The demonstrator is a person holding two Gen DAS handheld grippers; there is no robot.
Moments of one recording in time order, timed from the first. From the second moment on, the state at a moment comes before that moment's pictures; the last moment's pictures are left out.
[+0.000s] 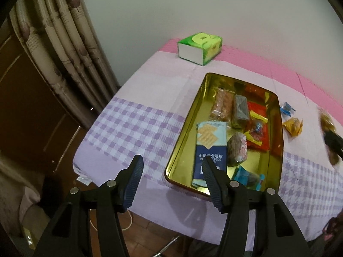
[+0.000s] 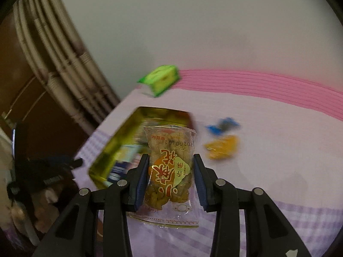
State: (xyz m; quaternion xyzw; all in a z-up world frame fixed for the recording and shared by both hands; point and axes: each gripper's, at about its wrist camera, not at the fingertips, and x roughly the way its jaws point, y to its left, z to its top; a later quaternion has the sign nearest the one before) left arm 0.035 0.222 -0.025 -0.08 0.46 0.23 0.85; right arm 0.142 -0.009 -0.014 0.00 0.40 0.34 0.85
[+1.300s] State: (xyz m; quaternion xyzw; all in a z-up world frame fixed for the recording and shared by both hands) left arm 0.042 0.218 -0.036 -0.09 0.47 0.20 0.85; right arm 0.230 -0.030 -0.066 -0.05 0.44 0.25 0.86
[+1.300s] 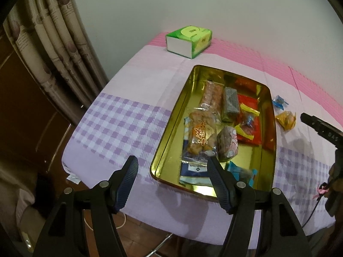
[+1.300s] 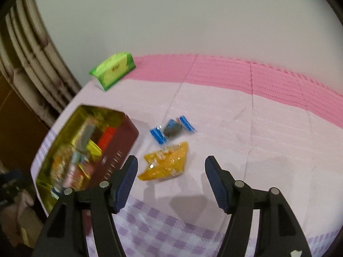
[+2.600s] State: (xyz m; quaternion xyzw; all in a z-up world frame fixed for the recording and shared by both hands) left arm 0.183 0.069 0.004 0.05 0.47 -0.11 0.87; right arm 0.219 -0.278 -0.102 -0.04 0.41 0.03 0.91
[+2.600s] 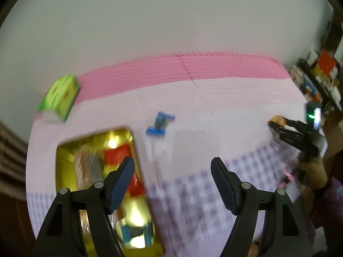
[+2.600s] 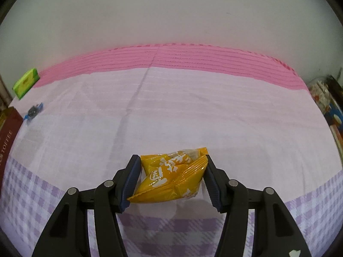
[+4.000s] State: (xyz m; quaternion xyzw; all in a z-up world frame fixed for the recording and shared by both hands) left arm 0.114 0.064 -0.020 -0.04 0.50 -0.04 0.86; right arm 0.218 -0.287 -0.110 -0.01 0.41 0.06 0.91
